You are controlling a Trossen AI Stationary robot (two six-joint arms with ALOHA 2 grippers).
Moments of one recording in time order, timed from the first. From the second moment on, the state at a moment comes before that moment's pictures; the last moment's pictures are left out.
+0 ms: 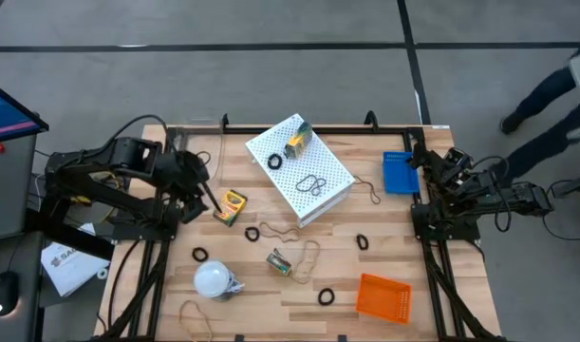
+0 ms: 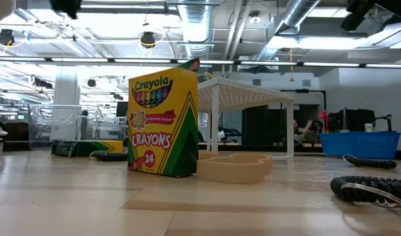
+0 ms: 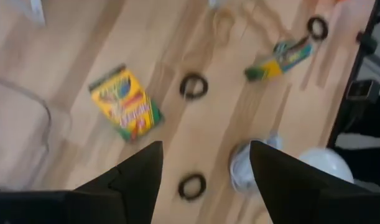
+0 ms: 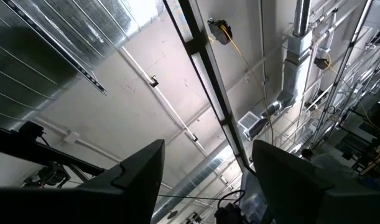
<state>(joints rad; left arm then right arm) -0.05 1.07 1.37 -1.42 0.01 -0.52 0.04 0.25 0.12 1.06 0.35 0.65</state>
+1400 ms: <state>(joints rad) -0.54 0.91 1.06 -1.41 0.32 -1.14 0.05 0.25 0.12 1.06 0.37 0.67</state>
